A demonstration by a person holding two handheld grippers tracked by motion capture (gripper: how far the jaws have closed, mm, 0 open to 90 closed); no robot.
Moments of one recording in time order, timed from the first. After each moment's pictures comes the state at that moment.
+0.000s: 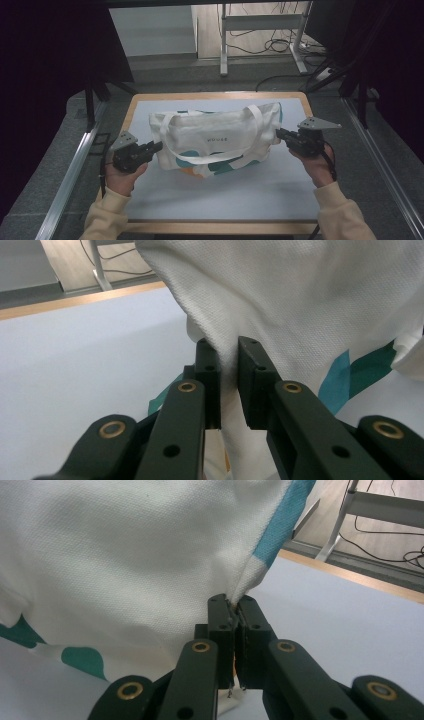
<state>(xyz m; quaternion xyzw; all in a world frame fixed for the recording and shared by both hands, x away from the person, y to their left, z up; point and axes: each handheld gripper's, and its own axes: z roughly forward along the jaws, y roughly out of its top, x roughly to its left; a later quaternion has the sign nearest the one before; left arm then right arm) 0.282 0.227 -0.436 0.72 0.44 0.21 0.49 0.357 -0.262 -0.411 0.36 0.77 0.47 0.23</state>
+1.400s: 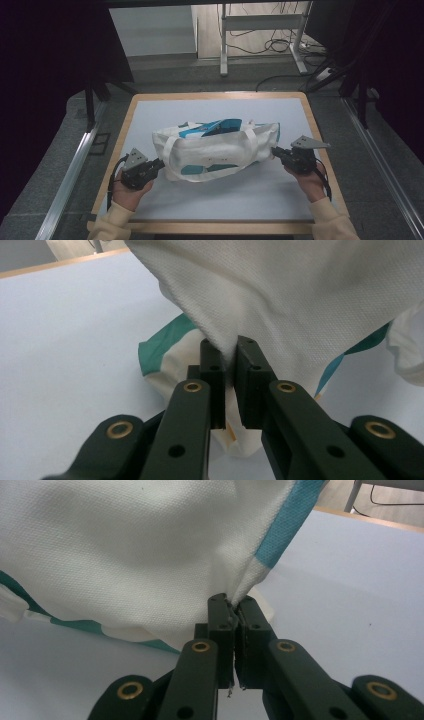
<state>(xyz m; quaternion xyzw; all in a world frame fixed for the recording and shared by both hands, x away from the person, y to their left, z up) 0.264 0.213 -0.483 0.75 0.44 0.21 0.45 0.344 -0.263 -0.472 0.37 0.78 0.46 0.20</state>
